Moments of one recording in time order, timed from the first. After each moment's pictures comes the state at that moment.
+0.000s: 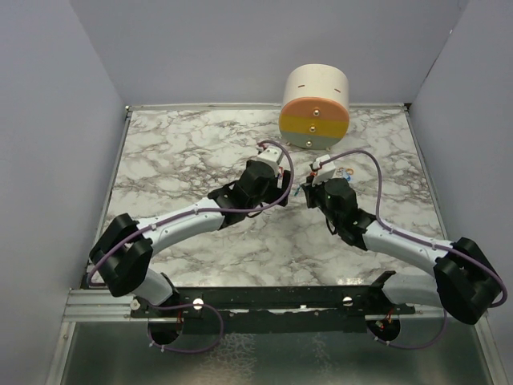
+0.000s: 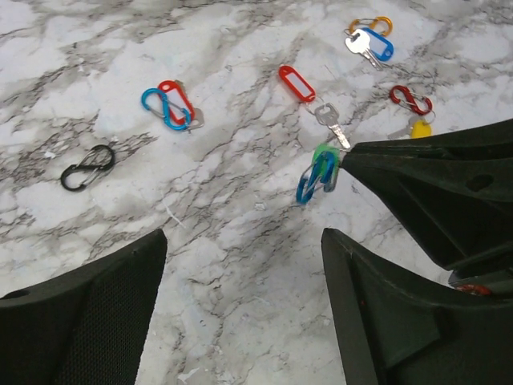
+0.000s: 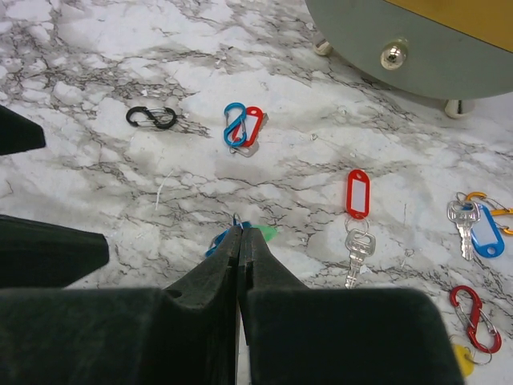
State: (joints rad) left arm -0.88 1.51 1.01 -0.01 -0.23 -0.37; right arm 0.68 1.22 0.55 0.38 0.26 0.07
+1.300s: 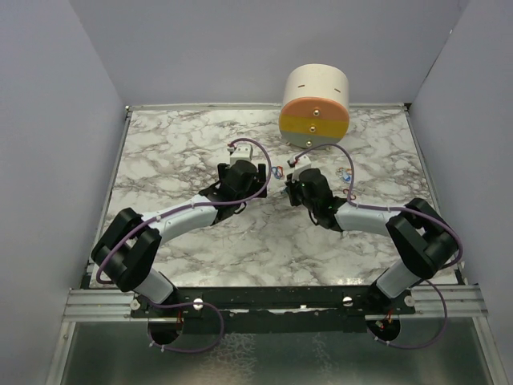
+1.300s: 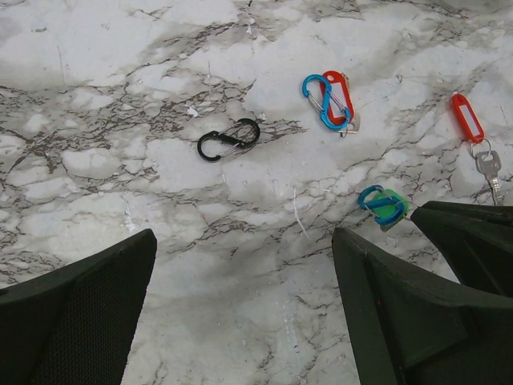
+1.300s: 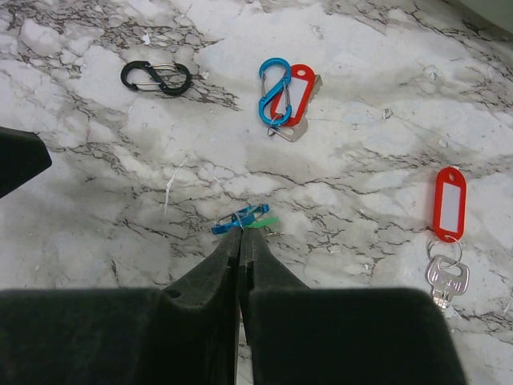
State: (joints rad) left arm -0.72 1.52 0.88 0.03 -0.40 -0.49; right arm 0.68 1.60 0.72 0.40 0.19 0.12
